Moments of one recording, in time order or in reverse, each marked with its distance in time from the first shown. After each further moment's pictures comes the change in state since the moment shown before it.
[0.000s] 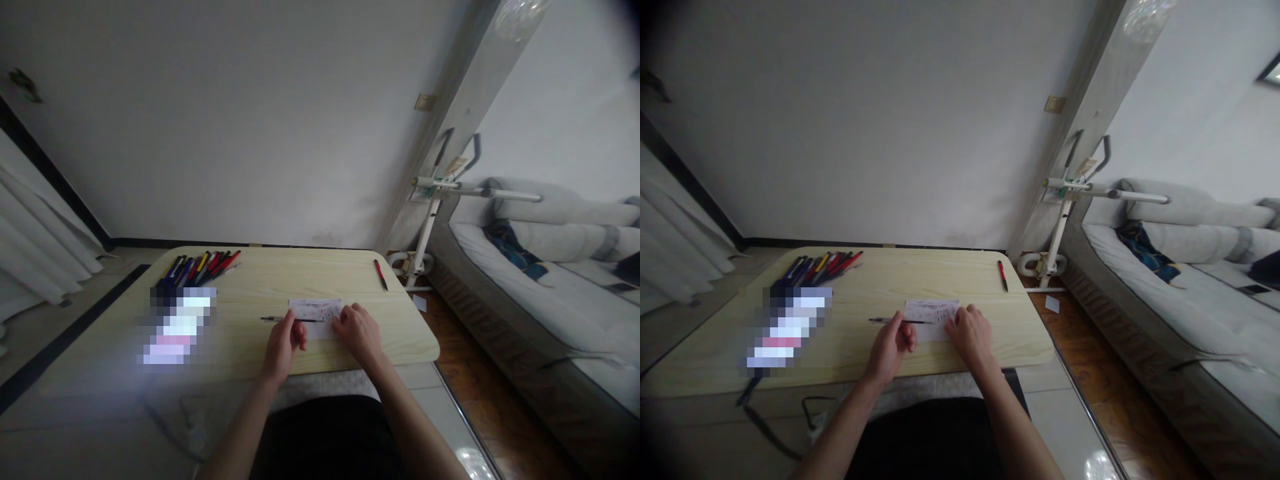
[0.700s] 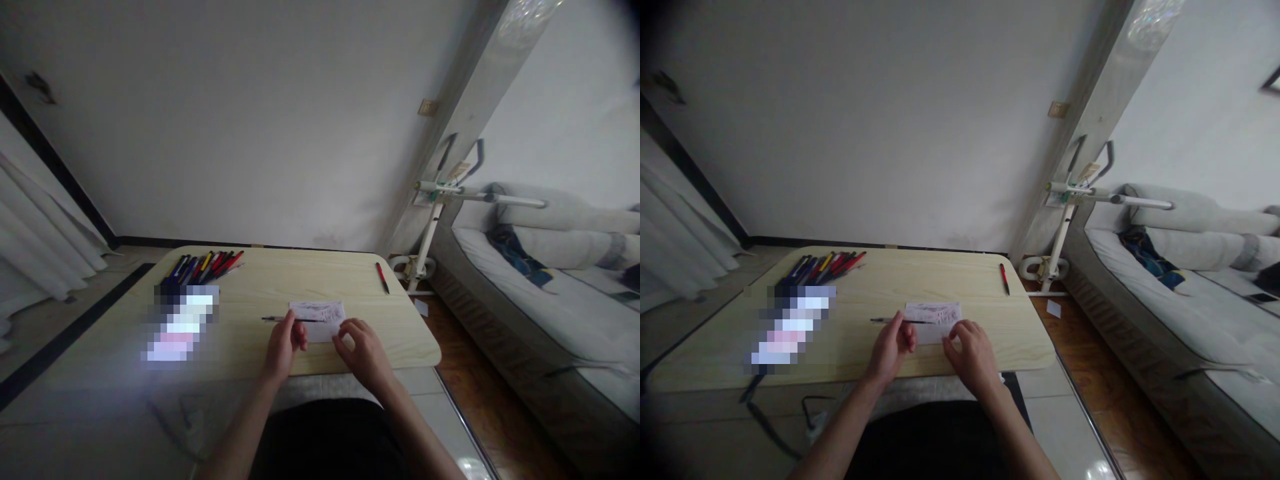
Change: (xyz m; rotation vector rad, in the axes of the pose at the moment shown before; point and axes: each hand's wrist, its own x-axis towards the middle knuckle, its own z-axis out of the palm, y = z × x) left_hand 0.001 -0.001 0.000 -0.047 0.006 -0.002; right_hand -0.029 0.003 -0.014 0.379 0.051 -0.251
